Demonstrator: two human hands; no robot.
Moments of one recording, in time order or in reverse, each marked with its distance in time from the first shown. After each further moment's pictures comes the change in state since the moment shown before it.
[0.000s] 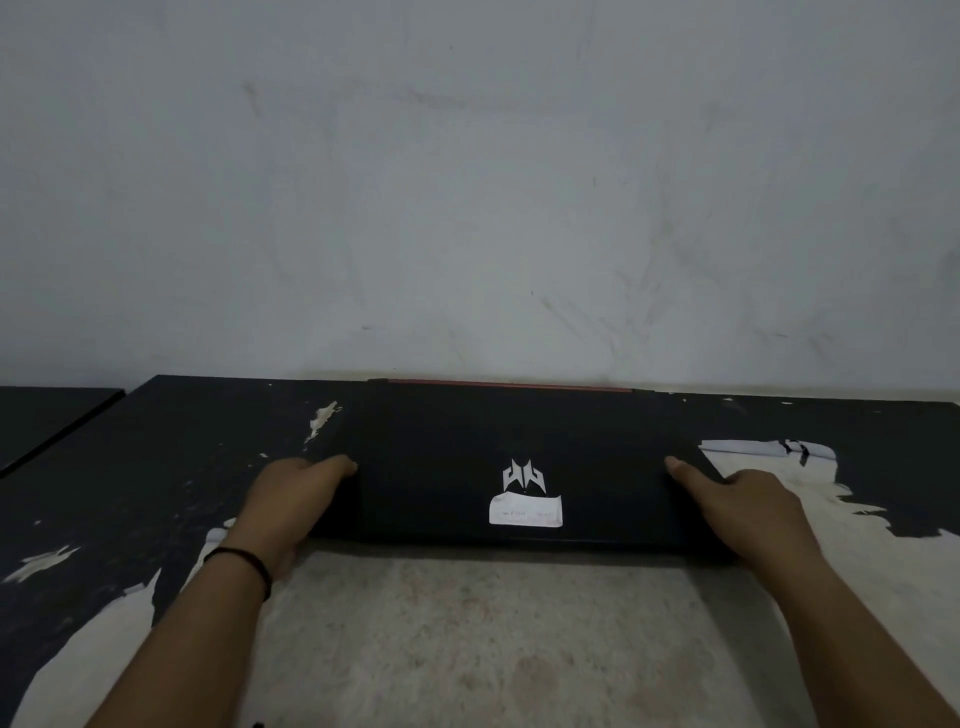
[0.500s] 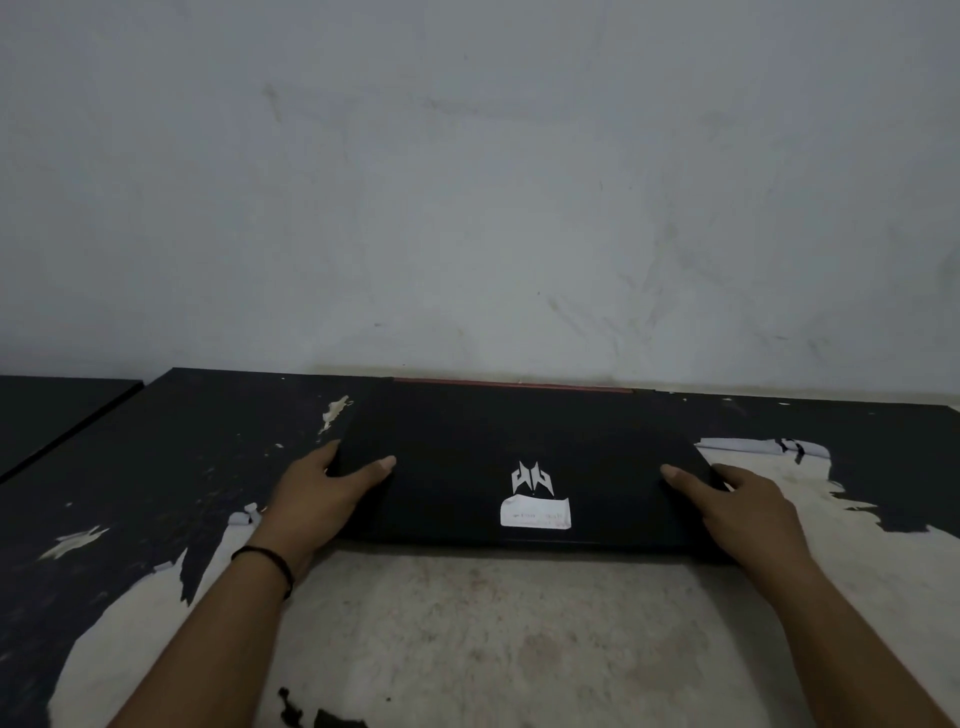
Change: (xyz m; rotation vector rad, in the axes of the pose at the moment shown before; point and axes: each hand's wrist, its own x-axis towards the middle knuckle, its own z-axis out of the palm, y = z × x) left_hand -0.014 -0.013 0.007 -0.072 -0.033 0.261; right_hand -0.018 0.002 0.001 0.112 0.001 -0.087
